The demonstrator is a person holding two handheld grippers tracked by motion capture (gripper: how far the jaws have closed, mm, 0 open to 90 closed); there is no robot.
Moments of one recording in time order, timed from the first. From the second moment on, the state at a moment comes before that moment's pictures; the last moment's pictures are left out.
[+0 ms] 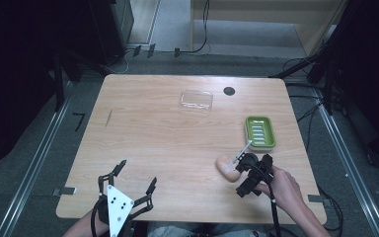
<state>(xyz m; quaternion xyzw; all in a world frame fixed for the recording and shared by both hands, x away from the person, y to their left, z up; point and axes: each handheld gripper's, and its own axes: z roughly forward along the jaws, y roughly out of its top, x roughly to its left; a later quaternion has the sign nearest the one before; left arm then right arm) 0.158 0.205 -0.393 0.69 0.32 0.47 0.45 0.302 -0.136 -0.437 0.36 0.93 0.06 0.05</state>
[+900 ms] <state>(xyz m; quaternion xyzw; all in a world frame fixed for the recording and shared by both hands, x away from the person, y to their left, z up) 0.159 0.203 -0.393 0.69 0.32 0.47 0.45 0.334 -0.118 -0.441 0.36 0.93 0.05 0.04</state>
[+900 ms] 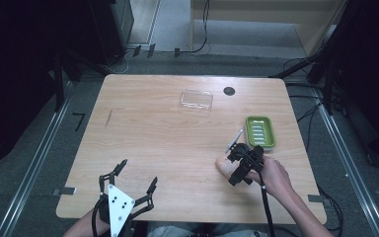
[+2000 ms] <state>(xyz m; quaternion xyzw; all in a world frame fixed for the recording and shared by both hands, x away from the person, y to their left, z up) 0.160 0.204 -0.393 0.69 0.32 0.47 0.45 0.361 -0.091 -0.460 0.37 0.93 0.06 0.01</state>
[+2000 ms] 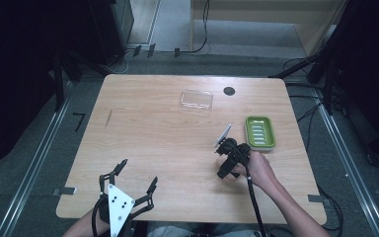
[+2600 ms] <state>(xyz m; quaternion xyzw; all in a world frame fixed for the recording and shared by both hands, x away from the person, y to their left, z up) 0.160 0.204 -0.393 0.69 0.32 0.47 0.45 0.359 -0.086 -0.466 0.37 0.93 0.05 0.02</state>
